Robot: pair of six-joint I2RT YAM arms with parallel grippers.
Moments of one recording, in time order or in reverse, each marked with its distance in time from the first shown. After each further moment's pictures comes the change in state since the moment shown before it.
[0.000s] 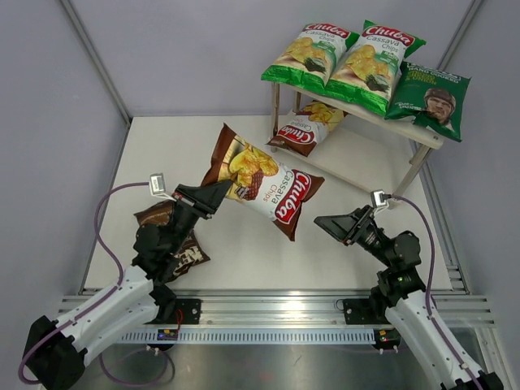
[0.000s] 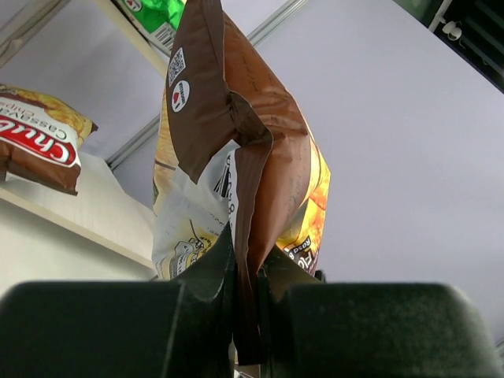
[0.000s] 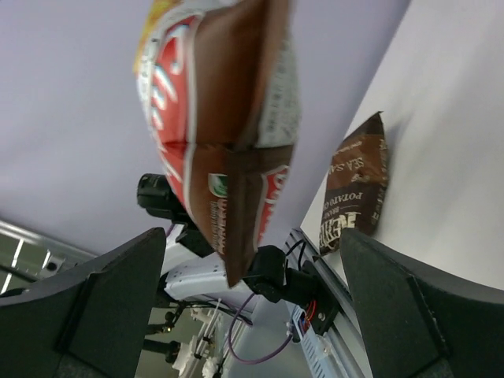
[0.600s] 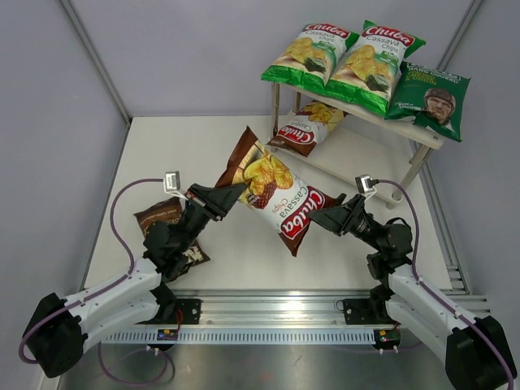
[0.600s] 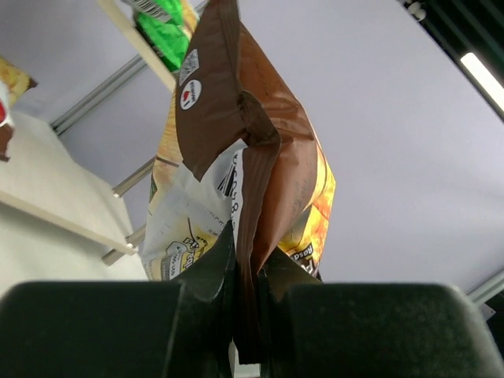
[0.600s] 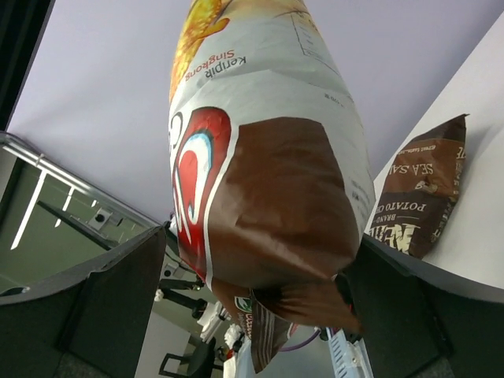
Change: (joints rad) left arm -0.088 0.131 0.006 0.125 0.030 -0.080; right arm 0.075 0.427 0.059 0.612 -0.079 0.090
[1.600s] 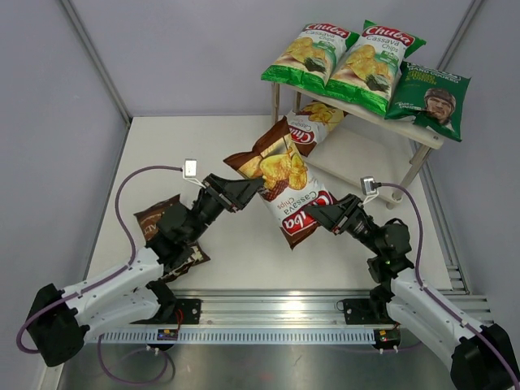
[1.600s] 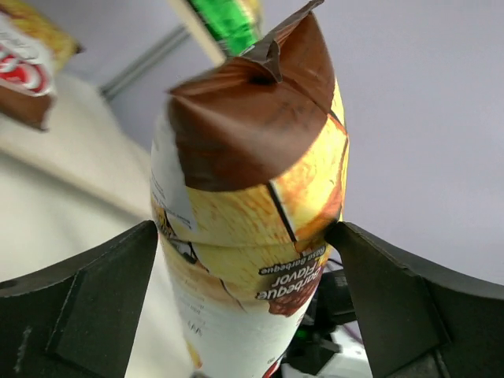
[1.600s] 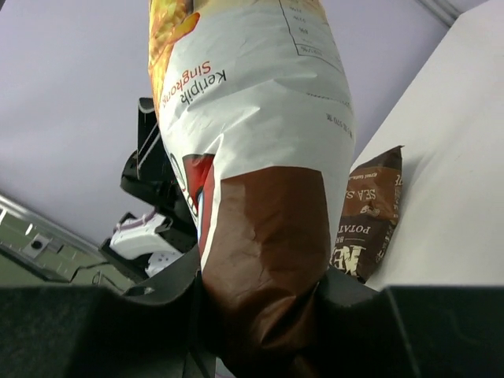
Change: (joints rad) left arm -0.061 0.097 0.173 -0.248 -0.057 0.067; right arm 0.061 -0.060 0.016 -0.161 0.147 -0.193
